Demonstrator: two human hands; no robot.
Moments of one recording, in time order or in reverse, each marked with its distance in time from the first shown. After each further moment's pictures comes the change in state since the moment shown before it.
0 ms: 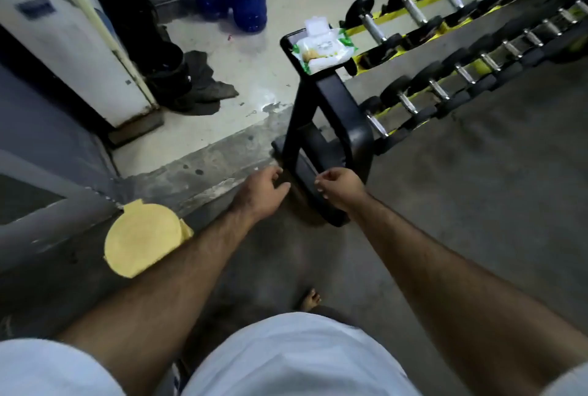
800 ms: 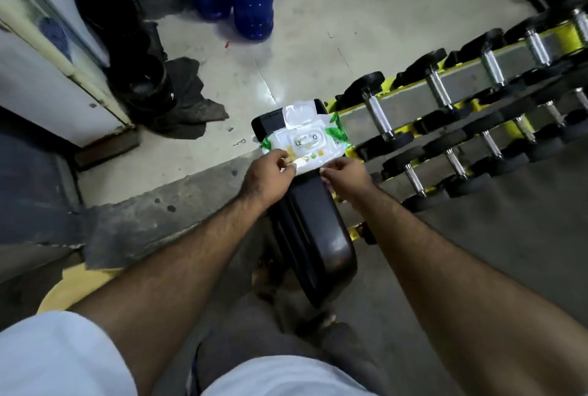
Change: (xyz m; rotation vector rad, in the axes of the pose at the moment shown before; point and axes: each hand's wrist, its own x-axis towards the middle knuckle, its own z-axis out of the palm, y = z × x) left_hand 0.397 0.140 0.009 -0.127 0.137 -0.151; right_hand 0.385 -0.147 -0.136 -0.075 -0.080 0.029
